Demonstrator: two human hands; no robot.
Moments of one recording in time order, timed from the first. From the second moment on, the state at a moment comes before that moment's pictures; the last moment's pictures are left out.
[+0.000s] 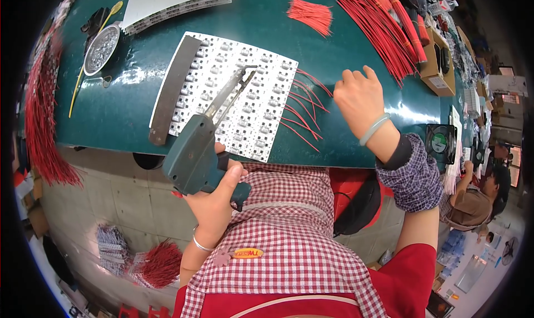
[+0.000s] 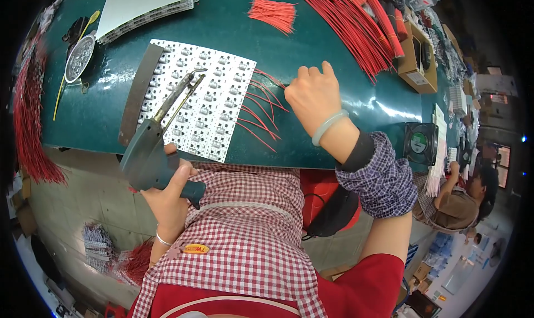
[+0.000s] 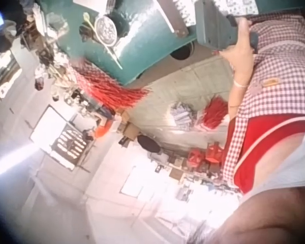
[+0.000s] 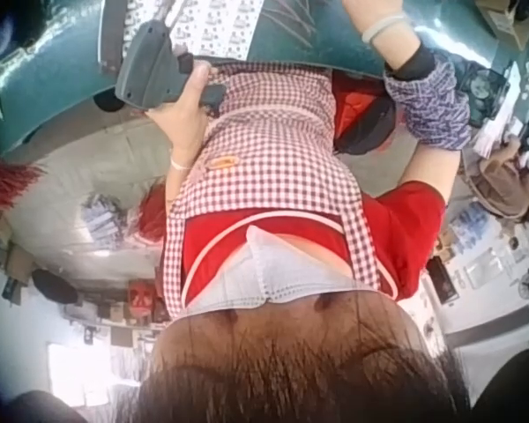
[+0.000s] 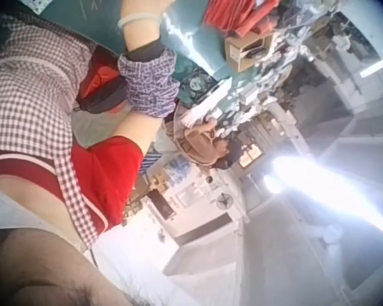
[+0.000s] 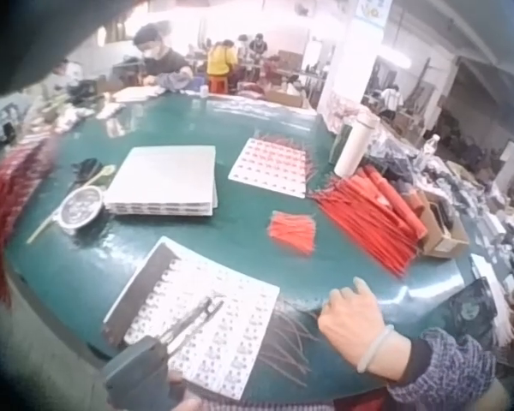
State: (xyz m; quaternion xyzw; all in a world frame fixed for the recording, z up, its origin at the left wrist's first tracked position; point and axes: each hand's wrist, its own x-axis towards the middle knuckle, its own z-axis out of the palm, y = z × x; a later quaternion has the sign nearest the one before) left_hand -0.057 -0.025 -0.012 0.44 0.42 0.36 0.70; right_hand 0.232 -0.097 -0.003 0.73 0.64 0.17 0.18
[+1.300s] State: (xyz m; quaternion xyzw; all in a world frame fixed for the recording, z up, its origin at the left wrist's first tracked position) left_hand -0.115 -0.043 -0.019 0.76 0.39 0.22 0.48; right_hand 0.136 -0.126 -0.044 0.72 0.63 0.01 -0.31
